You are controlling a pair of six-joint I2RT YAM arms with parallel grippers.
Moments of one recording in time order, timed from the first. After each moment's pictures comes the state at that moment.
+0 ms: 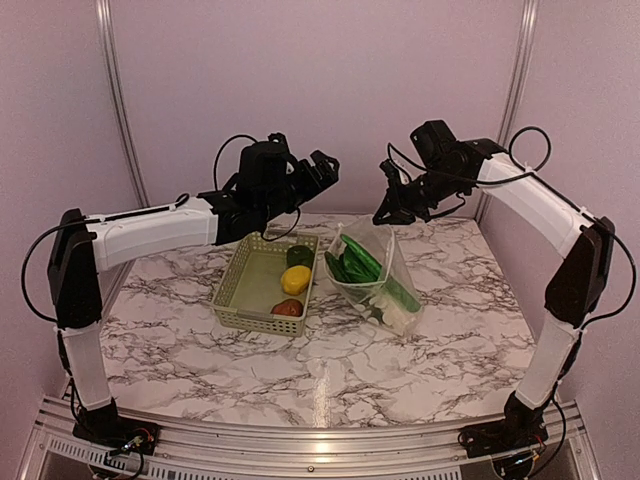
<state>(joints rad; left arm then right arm) -0.84 1.93 1.66 0.15 -0.30 -0.85 0.47 1.80 1.88 -1.01 -0.45 0.37</state>
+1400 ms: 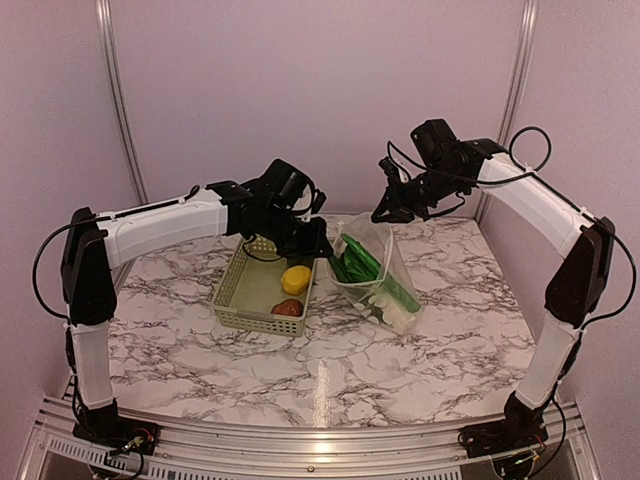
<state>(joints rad) -0.82 1.99 1.80 -0.58 0.21 -0.56 0.47 1.80 1.88 -0.99 -0.46 0.36</state>
